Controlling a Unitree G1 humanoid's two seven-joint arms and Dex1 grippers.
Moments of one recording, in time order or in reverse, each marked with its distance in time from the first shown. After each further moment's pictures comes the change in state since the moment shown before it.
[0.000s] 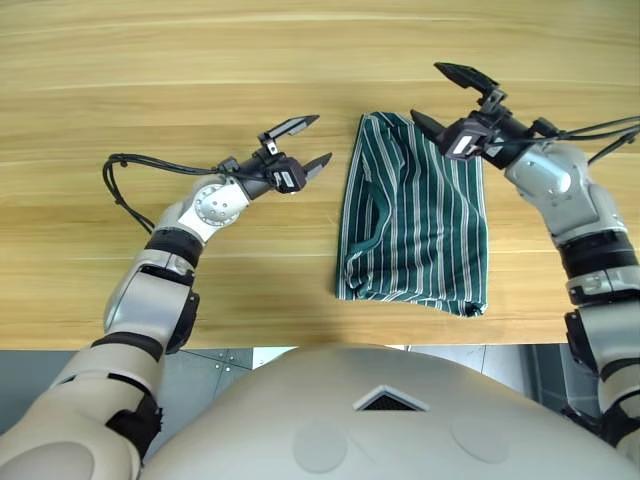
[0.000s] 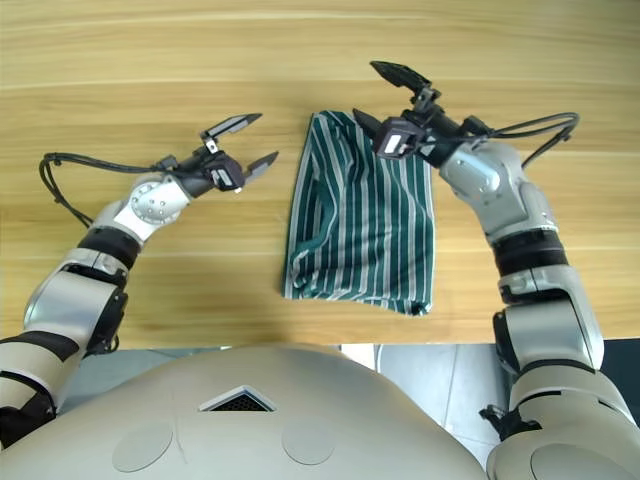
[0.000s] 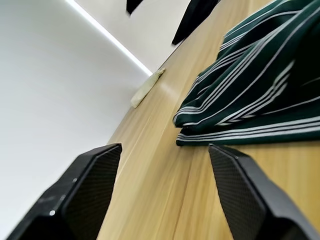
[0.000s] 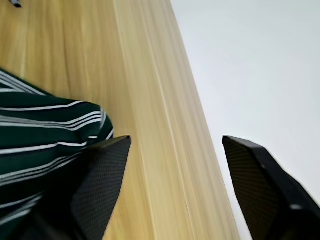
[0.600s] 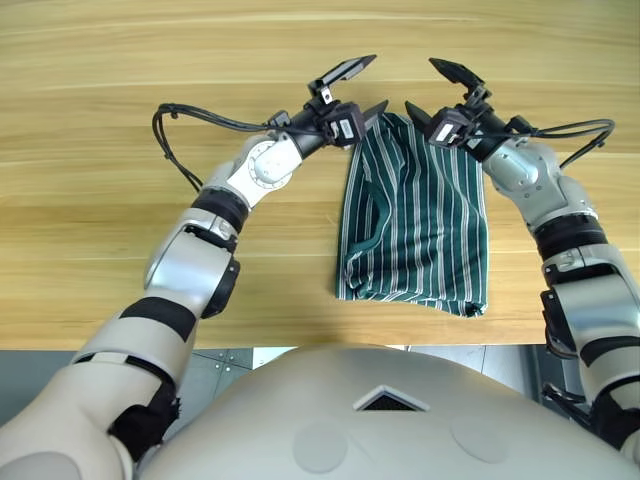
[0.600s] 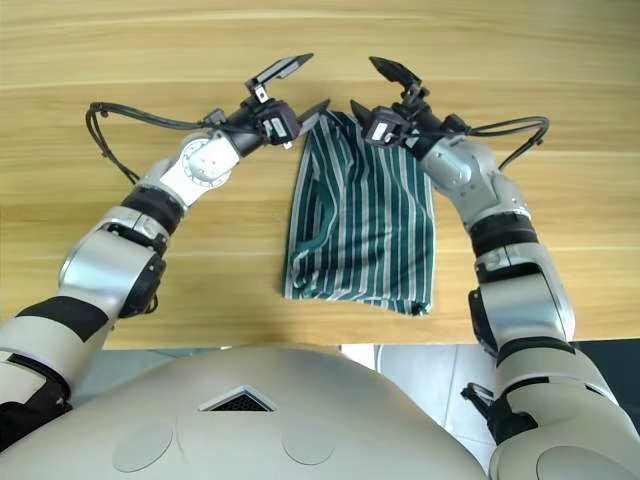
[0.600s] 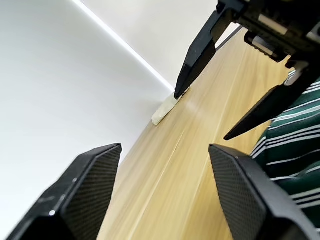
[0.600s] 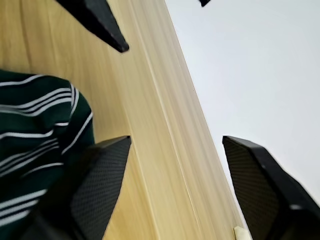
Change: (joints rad) left arm -0.255 -0.209 -0.036 0.168 0.027 0.203 0.134; right arm -0.085 0.087 -0.010 0.214 -0.061 -0.023 -0.147
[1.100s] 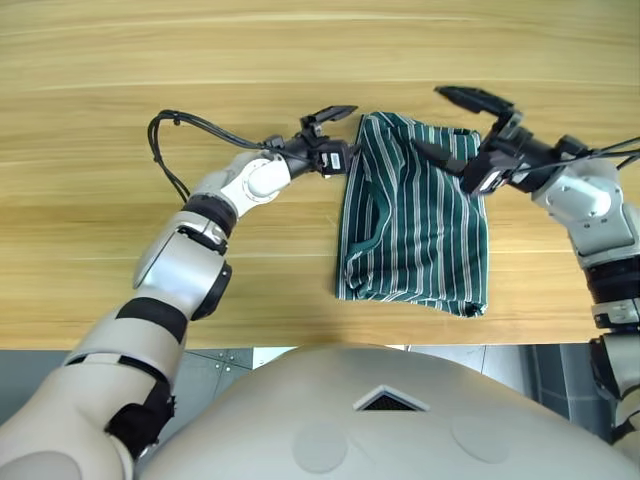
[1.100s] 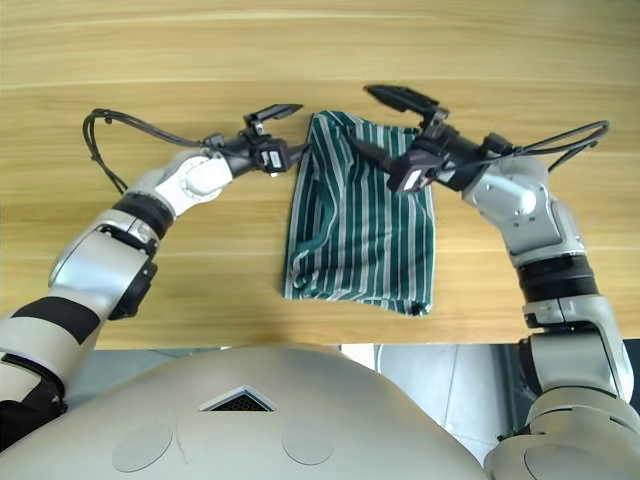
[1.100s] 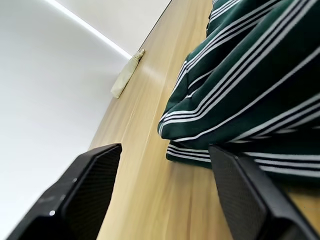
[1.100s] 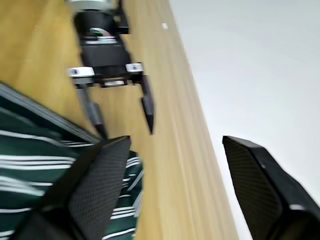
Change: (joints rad) left arm 0.031 0.067 -0.089 0.058 0.056 -0.005 -0.038; right arm 0.299 -0.243 -0.037 -0.522 0.267 -0.099 0.375
